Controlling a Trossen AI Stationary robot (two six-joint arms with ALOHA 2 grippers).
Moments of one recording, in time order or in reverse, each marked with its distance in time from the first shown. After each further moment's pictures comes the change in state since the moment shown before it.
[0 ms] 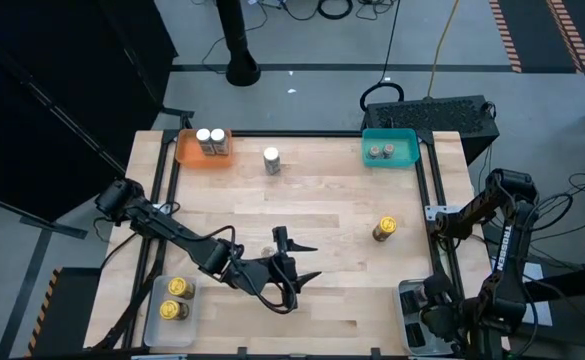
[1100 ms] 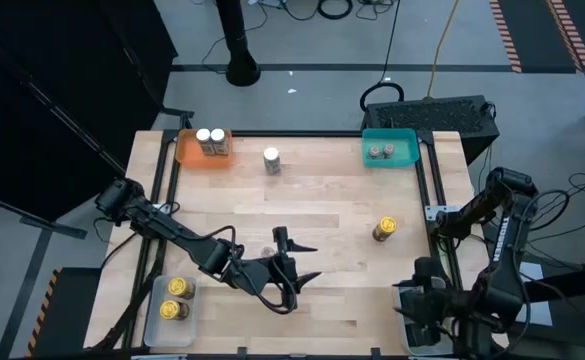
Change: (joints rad) left arm 0.000 0.000 0.000 -0.010 0.009 0.003; right arm -0.143 -0.002 0.179 -0.159 0.483 -0.057
